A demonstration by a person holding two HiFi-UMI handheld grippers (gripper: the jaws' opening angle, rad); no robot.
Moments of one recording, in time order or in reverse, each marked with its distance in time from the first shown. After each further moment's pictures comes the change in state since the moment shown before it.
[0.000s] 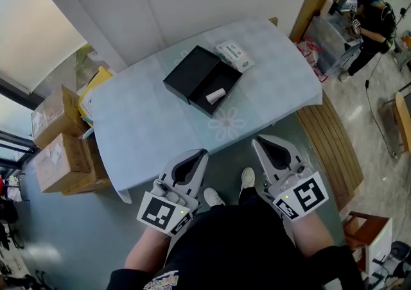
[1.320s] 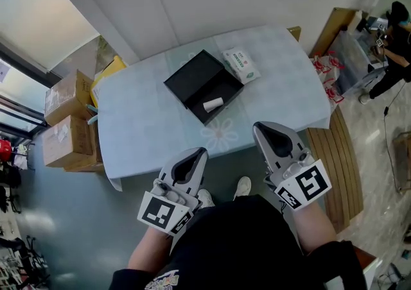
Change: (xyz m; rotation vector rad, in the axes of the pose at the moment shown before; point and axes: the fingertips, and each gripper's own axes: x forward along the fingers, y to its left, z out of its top) left arm 0.088 -0.022 0.005 0.017 0.001 0.217; right arm 0.017 -0.113 0.018 0.010 -0.047 0.194
